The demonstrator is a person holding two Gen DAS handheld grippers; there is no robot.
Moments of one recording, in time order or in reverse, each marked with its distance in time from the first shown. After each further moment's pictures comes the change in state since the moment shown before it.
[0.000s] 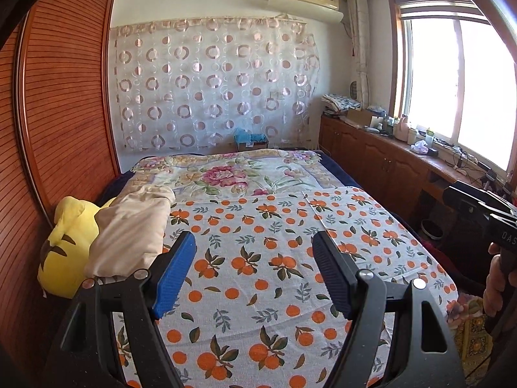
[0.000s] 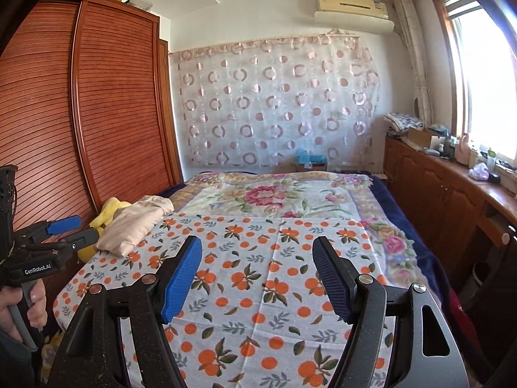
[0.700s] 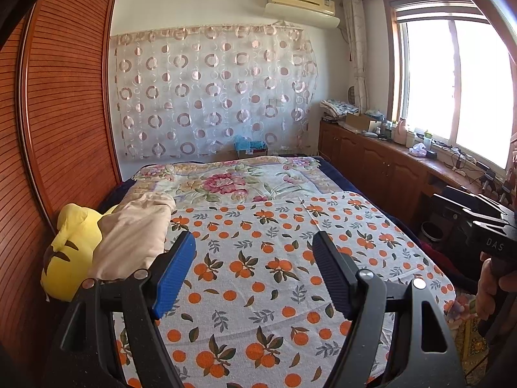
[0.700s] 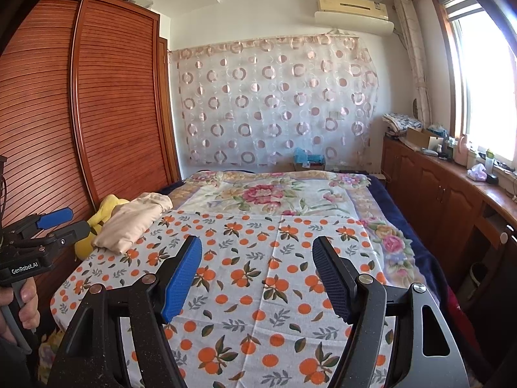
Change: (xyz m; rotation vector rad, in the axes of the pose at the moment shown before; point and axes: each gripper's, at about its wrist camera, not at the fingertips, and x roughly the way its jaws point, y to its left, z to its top) left arm -0.012 -0.008 0.001 0.015 -0.029 0.004; right arm 0.001 -0.010 -0.004 -0.004 0.006 0.001
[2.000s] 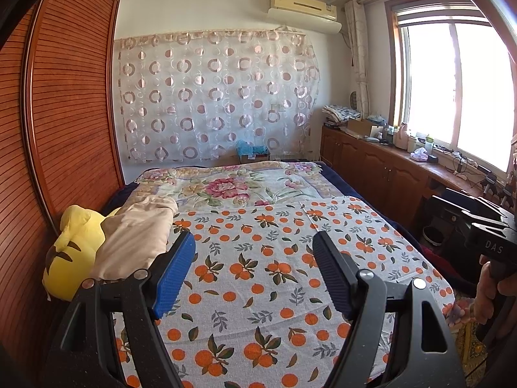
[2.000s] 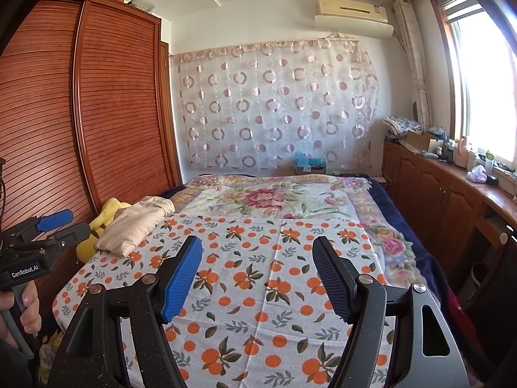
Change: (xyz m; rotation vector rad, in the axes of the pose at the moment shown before) left arm -0.007 -0.003 0.000 -0.001 -0.015 0.006; right arm 0.000 -0.002 -0.005 -0.005 -0.017 0.009
